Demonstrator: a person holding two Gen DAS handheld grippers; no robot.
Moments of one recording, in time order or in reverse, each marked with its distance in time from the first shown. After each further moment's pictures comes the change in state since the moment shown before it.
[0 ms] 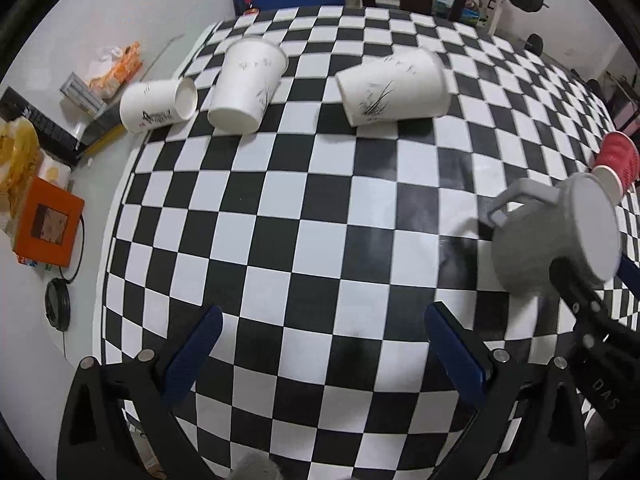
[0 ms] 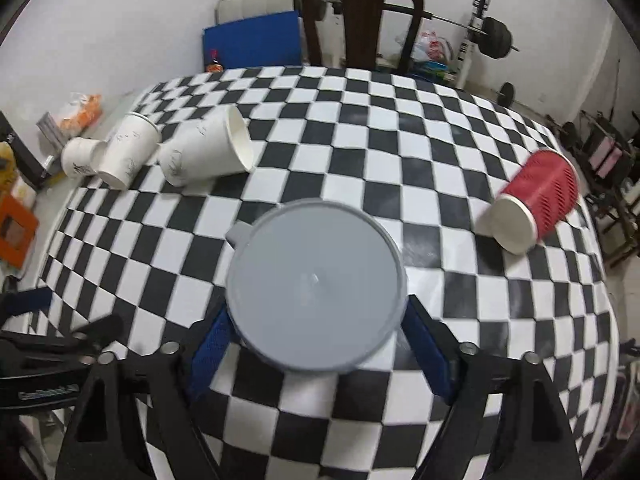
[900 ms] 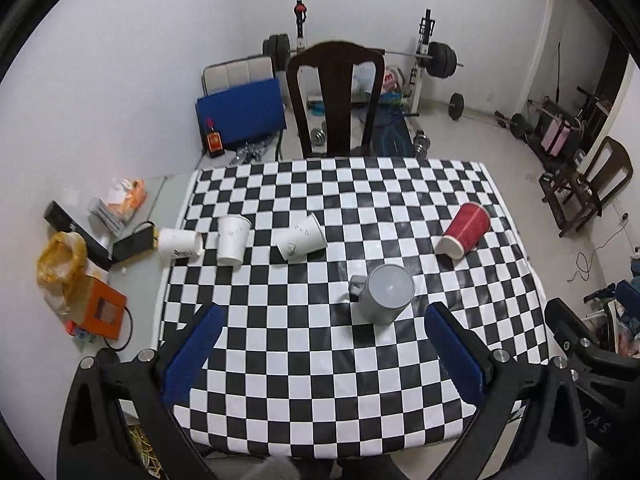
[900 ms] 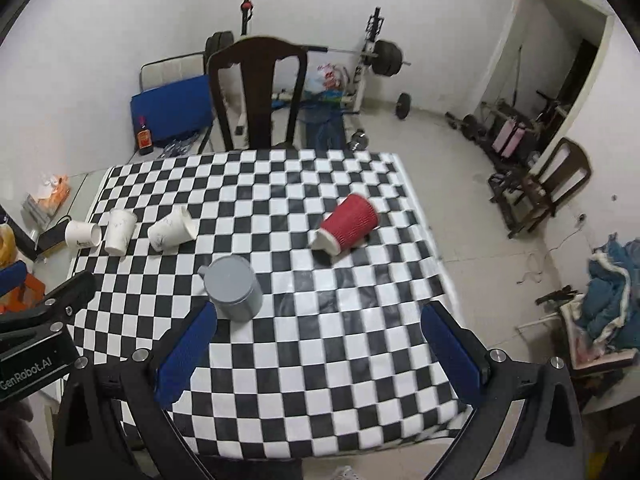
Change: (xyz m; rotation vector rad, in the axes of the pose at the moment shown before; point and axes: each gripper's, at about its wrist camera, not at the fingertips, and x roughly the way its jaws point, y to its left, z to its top) left arm -0.262 -0.020 -0.007 0.131 -0.322 -0.137; right arm -0.288 -0.049 0.006 0.158 -0.107 -0.252
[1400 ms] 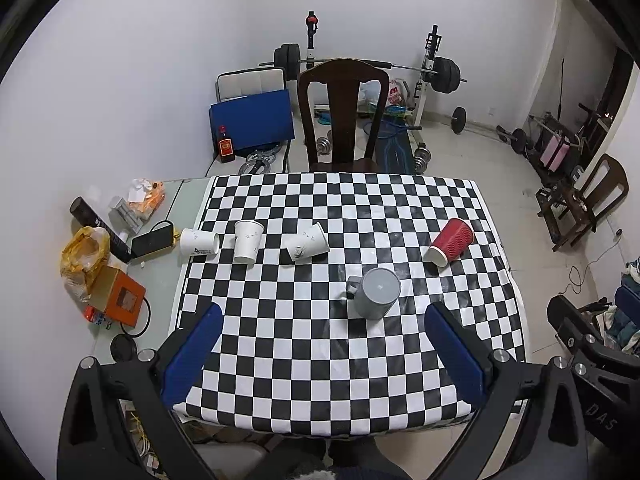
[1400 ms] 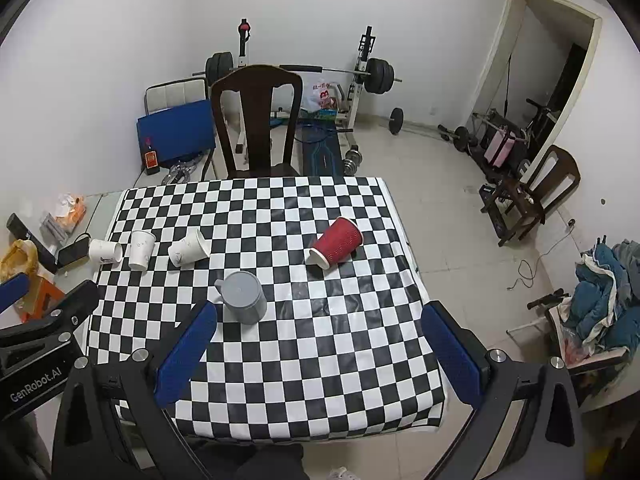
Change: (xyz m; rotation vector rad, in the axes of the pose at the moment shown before) left arm -0.064 0.009 0.002 -0.048 -0.014 0.001; right arm -0.095 -0.016 0.016 0.023 -0.034 0.018
